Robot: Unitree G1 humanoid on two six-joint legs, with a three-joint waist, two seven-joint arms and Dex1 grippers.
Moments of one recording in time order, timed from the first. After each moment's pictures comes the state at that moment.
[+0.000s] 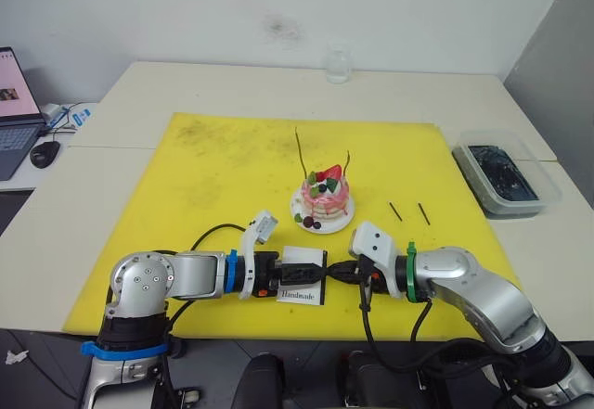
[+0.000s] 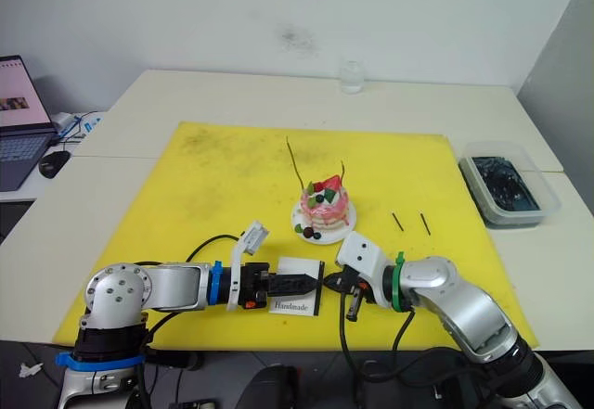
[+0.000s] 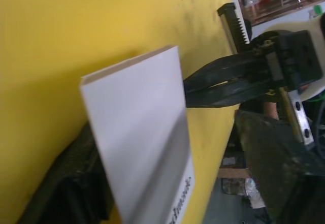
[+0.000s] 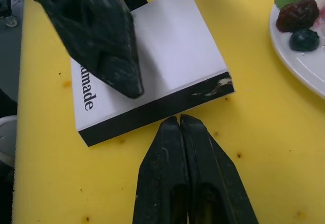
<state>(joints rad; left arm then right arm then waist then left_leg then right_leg) -0.34 0.43 0.13 -0.20 -1.25 1.54 -0.23 -0.31 -0.57 0.39 -0.52 0.30 0.84 0.76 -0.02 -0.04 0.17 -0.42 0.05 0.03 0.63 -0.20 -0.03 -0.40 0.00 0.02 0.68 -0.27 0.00</state>
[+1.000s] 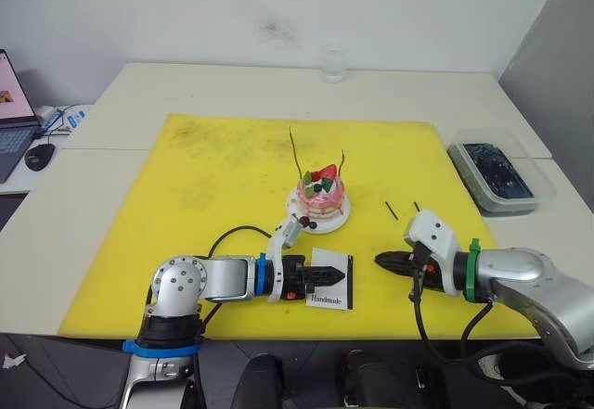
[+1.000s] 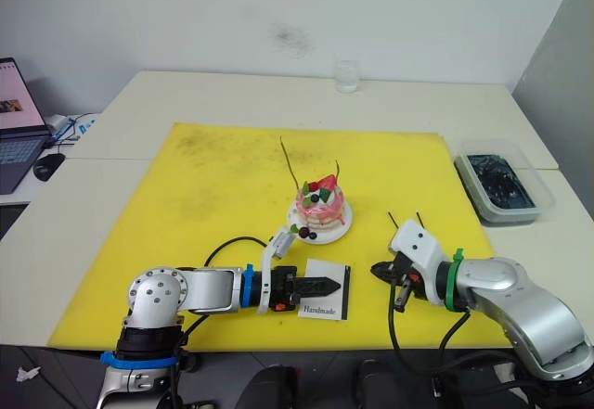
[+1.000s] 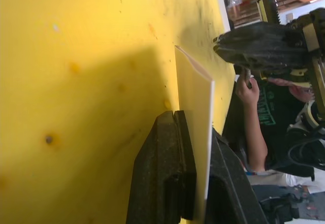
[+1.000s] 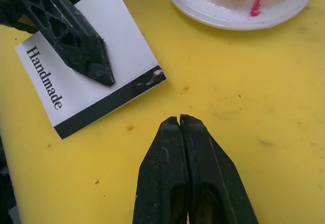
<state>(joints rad) -0.35 0.27 0.09 -0.14 -1.25 1.50 -0.14 -0.16 -0.74 0.13 -0.67 0.44 0.94 0.72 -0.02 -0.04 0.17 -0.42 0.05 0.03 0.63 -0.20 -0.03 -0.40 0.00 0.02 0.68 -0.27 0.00</state>
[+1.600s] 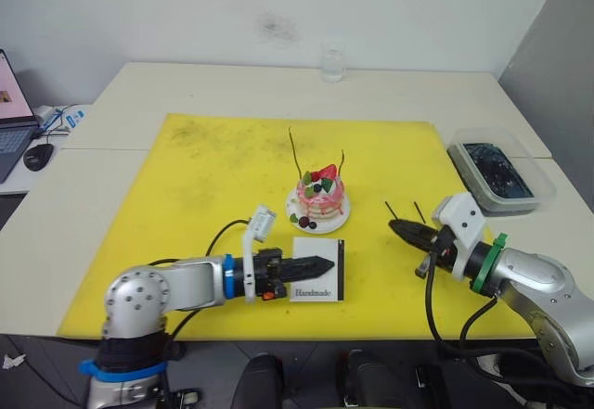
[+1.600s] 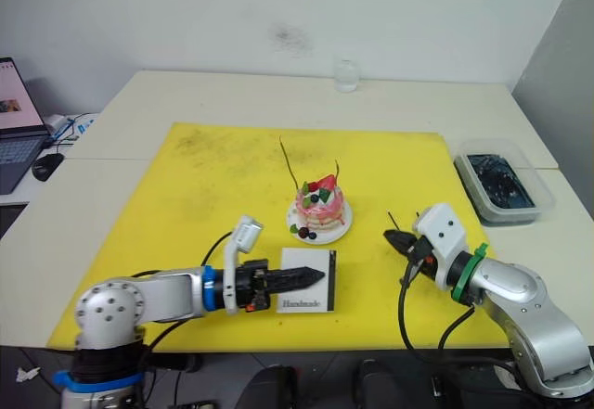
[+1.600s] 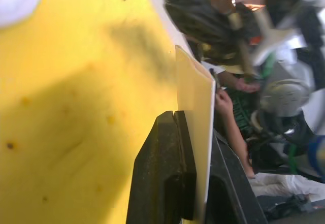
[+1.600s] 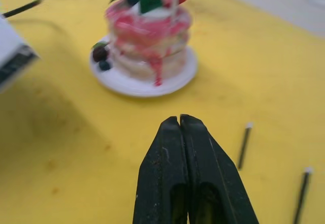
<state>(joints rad) -0.25 0.45 0.20 -0.37 -1.43 1.40 -0.34 -0.05 -0.60 -0.07 -0.64 0.36 0.65 0.55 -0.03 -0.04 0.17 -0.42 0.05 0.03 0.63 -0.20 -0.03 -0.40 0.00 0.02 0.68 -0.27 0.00</state>
